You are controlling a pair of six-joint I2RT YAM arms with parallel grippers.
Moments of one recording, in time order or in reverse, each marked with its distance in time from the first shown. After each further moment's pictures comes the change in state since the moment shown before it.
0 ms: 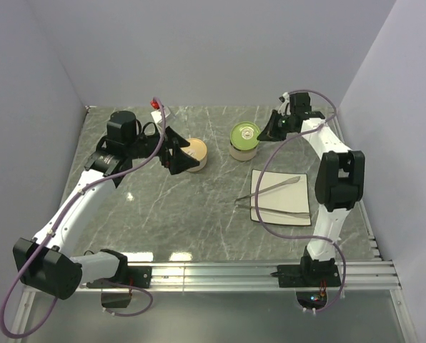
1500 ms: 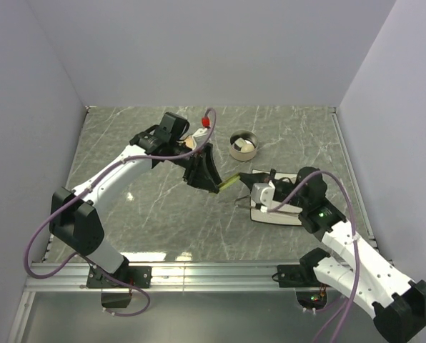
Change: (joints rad) left arm -0.219 0.362 0.229 -0.409 0.505 0.378; right arm 0.457 -1.210 -1.048 0.665 -0.196 -1.327
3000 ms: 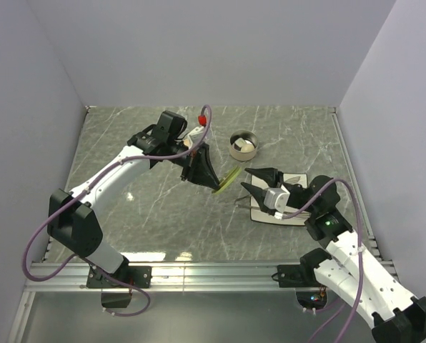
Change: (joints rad) left arm 0.018 -0.021 -0.008 0.051 0.056 -0.025; right arm -0.069 -0.095 -0.043 0.115 -0.088 0.156
